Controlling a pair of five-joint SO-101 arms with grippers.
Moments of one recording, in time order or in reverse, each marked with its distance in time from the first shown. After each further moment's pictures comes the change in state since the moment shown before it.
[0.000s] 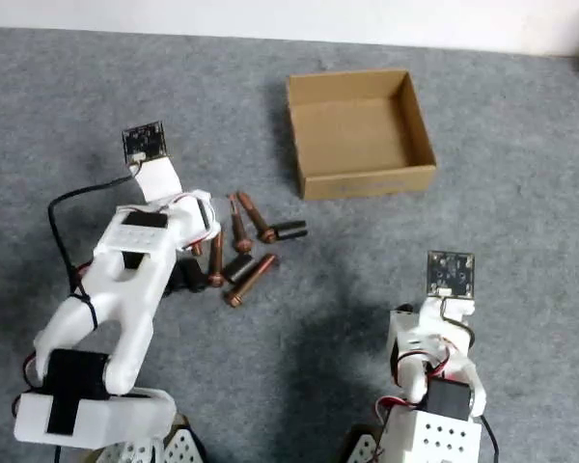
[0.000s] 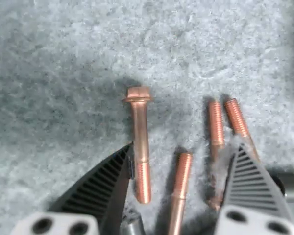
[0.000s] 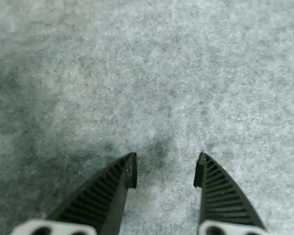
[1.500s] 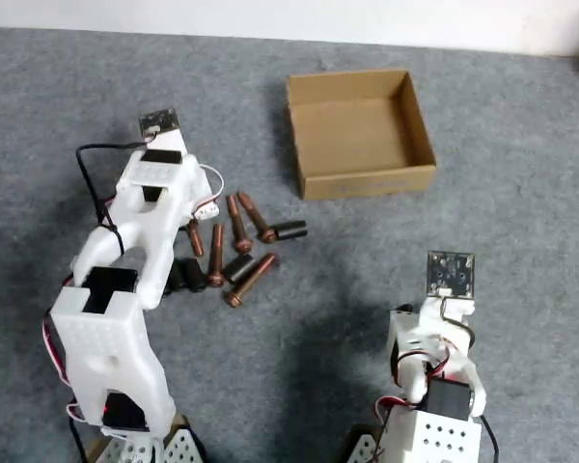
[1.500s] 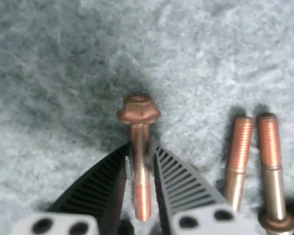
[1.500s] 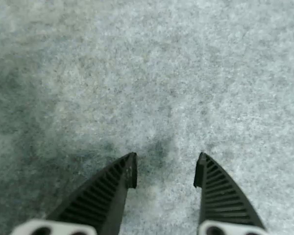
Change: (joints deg) left arm -2.0 31.7 -37.6 29.0 4.0; right arm 0.0 0.0 0.0 0.0 0.0
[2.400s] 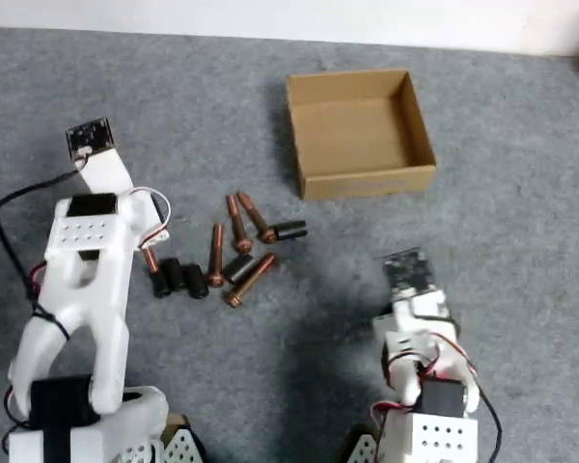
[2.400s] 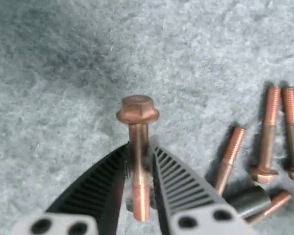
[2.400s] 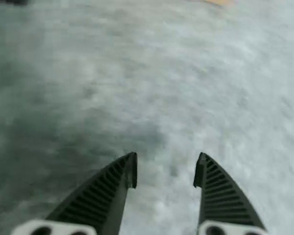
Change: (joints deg) left arm -8.3 -39.3 29.8 -3.3 -6.9; right arm -9.1 0.4 -1.7 -1.9 15.9
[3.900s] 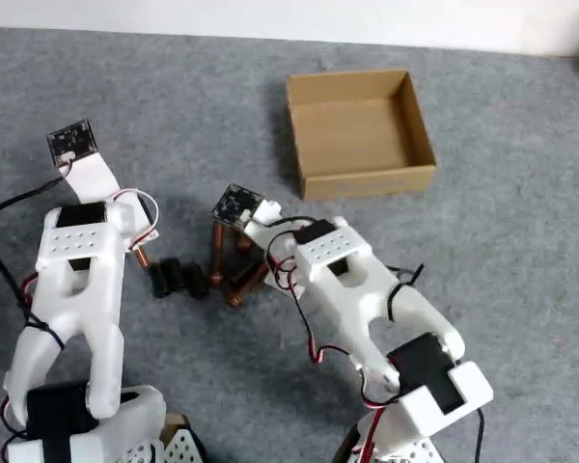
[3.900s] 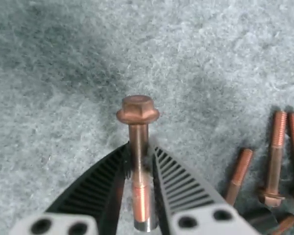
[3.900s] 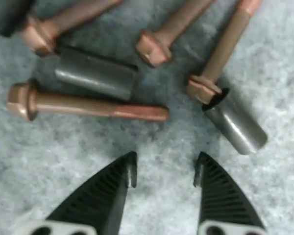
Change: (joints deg) left arm -3.3 -1.8 3.5 -6.2 0.0; right arm -31.0 100.4 -62.2 -11.5 10.6
